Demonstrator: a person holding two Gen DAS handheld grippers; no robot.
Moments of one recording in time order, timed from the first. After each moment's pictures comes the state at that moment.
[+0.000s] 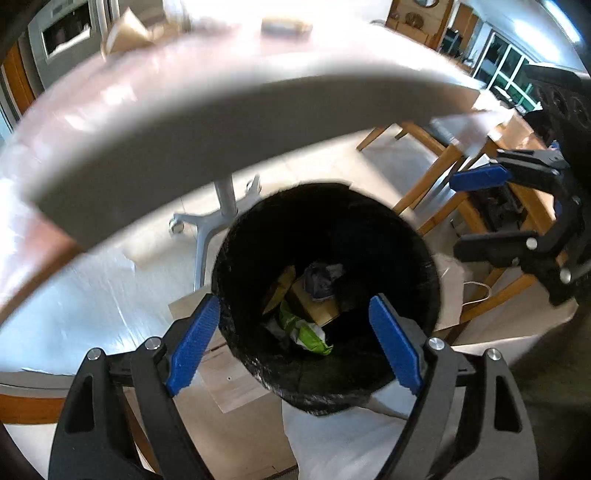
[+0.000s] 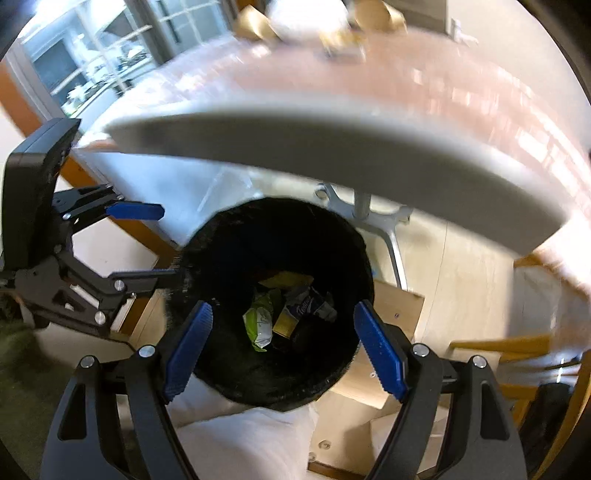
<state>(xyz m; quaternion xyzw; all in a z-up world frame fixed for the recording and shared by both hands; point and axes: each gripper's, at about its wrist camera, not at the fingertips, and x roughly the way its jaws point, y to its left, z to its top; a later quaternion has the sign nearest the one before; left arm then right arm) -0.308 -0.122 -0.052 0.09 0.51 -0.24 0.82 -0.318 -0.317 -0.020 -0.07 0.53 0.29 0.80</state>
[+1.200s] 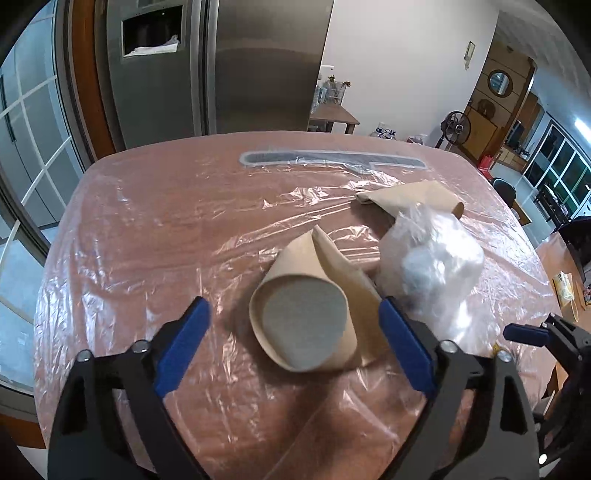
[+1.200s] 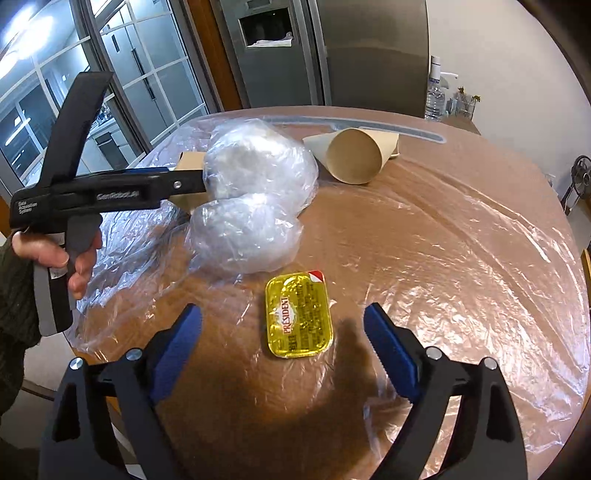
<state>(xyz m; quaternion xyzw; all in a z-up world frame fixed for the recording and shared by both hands) -0.050 -0.053 0.023 -0.02 0.45 -0.12 0.88 -0.149 -0.285 0.034 -0.03 0.47 0.24 0.85</state>
